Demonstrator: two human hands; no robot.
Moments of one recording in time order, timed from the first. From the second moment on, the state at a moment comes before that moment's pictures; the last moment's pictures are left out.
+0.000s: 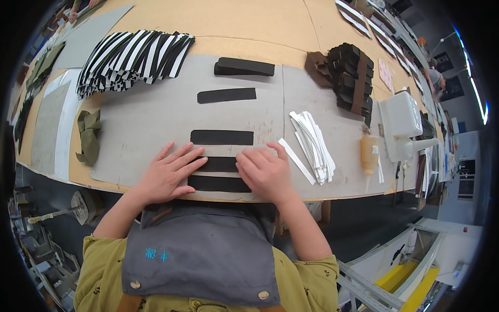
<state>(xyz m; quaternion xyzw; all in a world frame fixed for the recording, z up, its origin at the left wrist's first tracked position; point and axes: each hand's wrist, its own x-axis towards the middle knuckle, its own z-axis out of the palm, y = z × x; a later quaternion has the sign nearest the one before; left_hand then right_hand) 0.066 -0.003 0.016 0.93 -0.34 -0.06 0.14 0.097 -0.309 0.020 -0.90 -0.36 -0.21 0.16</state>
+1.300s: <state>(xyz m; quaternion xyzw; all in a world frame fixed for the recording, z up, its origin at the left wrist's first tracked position) 0.102 0.002 -0.002 0.91 -0.32 0.03 0.25 0.250 -0.277 0.006 -0.88 -0.42 -0.22 0.00</state>
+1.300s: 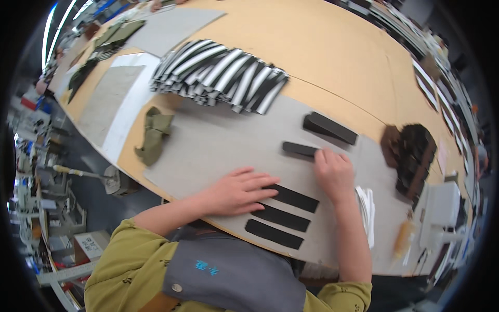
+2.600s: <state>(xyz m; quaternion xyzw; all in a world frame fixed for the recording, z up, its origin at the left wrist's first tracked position) 0.158 -0.009 0.000 0.93 -0.21 0.10 0.27 0.171 -0.298 0.016 -0.84 -0.48 -0.25 0.03</state>
